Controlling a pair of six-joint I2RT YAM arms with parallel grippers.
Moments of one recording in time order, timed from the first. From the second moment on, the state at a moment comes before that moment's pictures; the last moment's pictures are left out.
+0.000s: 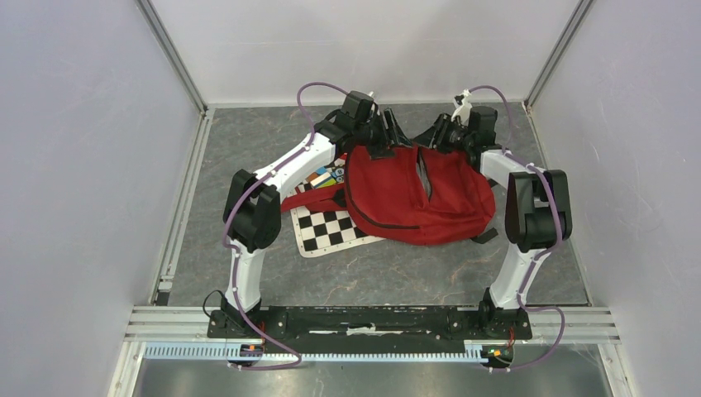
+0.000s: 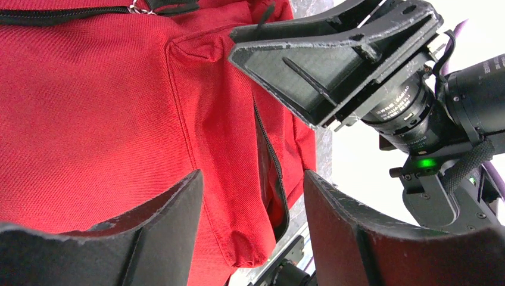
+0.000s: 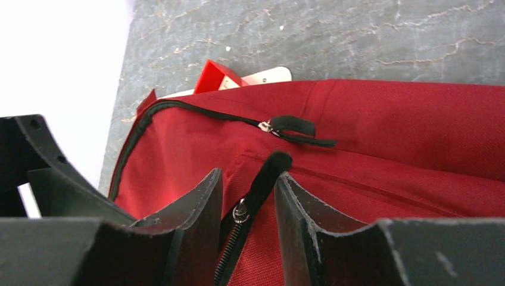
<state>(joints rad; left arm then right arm) -0.62 2.08 1.84 -0.36 0.35 -0.88 0.05 1.89 1.21 0.23 -0.66 0.52</state>
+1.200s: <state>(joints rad) -0.62 2.08 1.81 -0.36 0.35 -0.92 0.06 1.95 1.35 0.16 -0.60 0.50</state>
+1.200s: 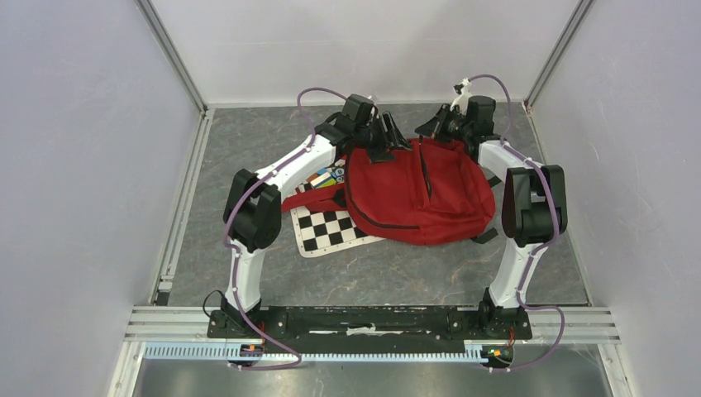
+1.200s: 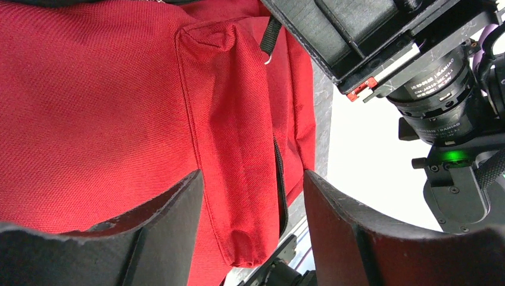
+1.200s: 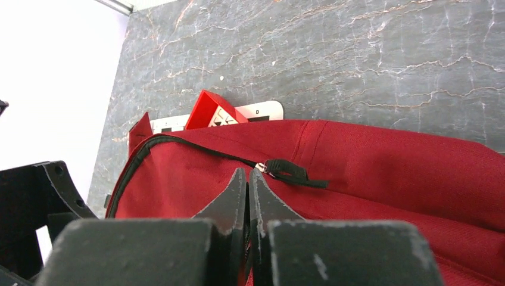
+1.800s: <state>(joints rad) -0.62 2.26 1.90 -0.28 0.36 -1.07 0.06 1.75 1.11 0.15 -0.57 0.48</state>
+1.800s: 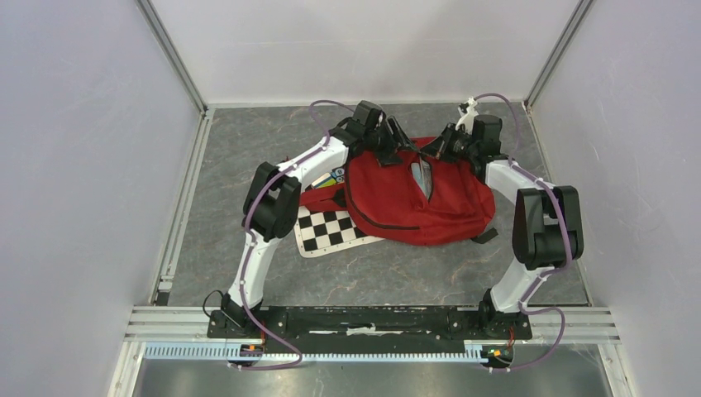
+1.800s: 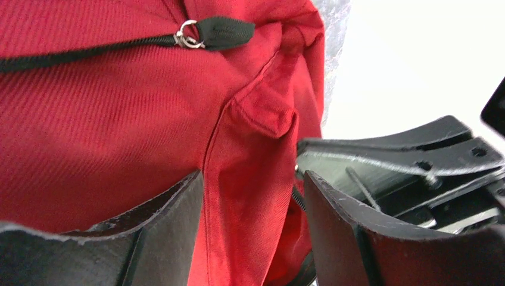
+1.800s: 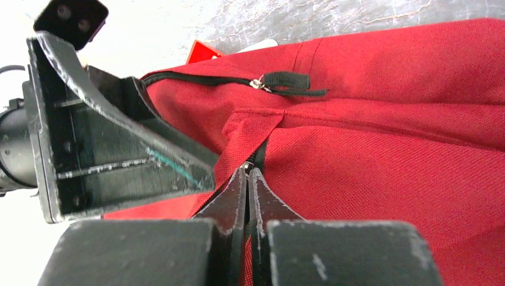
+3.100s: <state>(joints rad) -0.64 2.42 2.19 -0.35 0.26 -1.07 0.14 1.55 1.00 0.06 -0.47 0.41</state>
